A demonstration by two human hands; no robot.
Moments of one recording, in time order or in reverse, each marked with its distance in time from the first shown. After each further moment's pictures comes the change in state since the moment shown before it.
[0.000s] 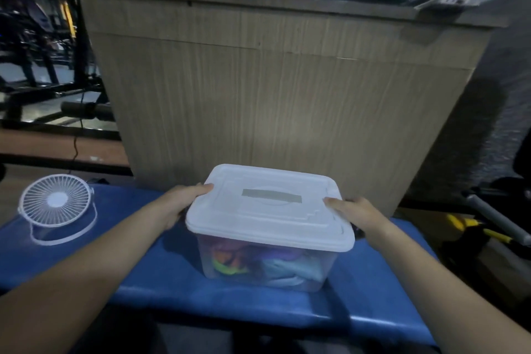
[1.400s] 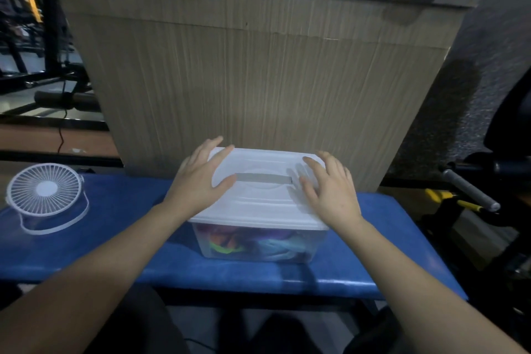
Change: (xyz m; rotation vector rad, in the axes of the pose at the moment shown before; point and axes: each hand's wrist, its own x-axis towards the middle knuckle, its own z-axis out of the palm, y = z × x) left_hand -0.017 -0.011 0.030 0.983 0.235 0.929; right_hand -0.044 0.002 0.042 -0.701 0.483 -0.779
